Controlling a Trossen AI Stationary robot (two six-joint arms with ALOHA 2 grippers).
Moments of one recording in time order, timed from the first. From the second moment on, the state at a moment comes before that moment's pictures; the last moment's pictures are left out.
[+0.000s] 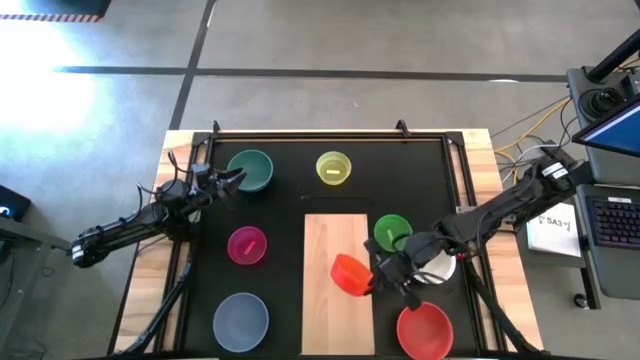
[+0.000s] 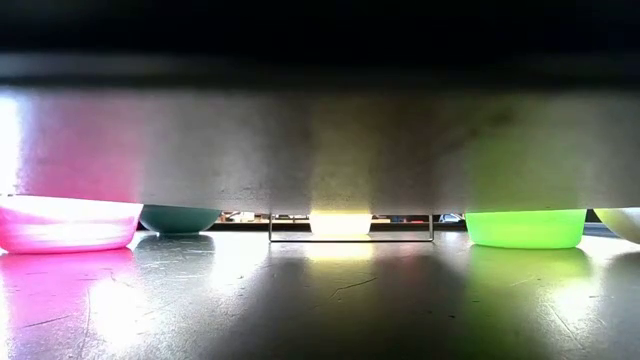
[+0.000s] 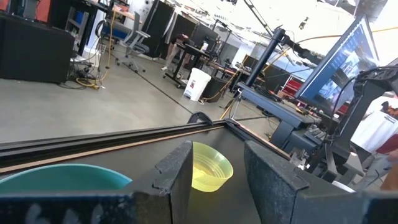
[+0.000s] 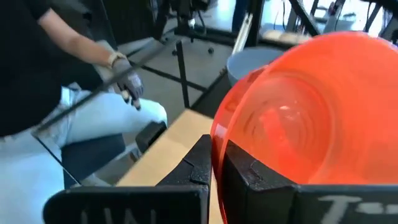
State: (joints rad) left arm 0.38 0.02 0.02 0.06 -0.23 -0.43; right arm 0.46 1.34 0.84 0.15 -0.16 0.01
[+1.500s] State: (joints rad) left arm 0.38 0.02 0.02 0.06 -0.23 -0.43; right arm 0.61 1.93 1.58 -0.61 -0.16 -0.02
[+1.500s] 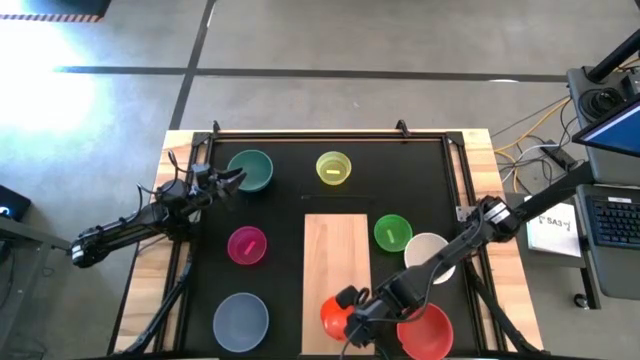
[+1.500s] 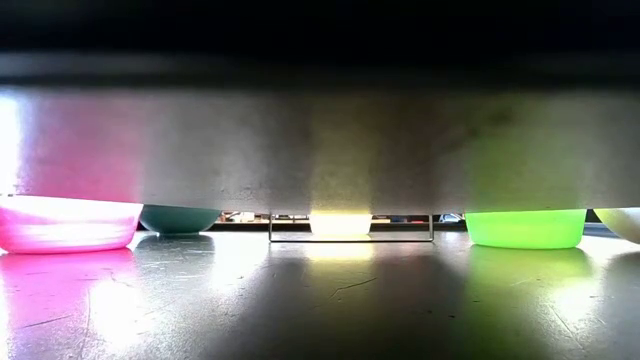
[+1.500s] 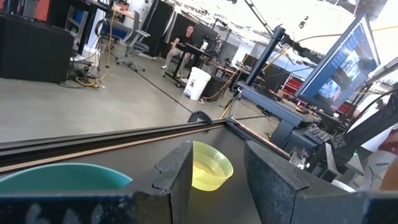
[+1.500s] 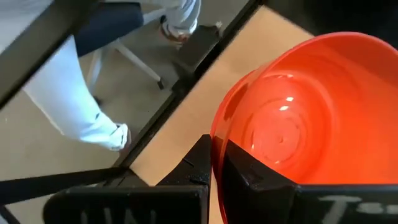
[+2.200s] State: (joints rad) left arm 0.38 0.02 0.02 0.06 -0.23 -0.43; right arm 0.62 1.97 1.57 -0.53 -0.15 -0.02
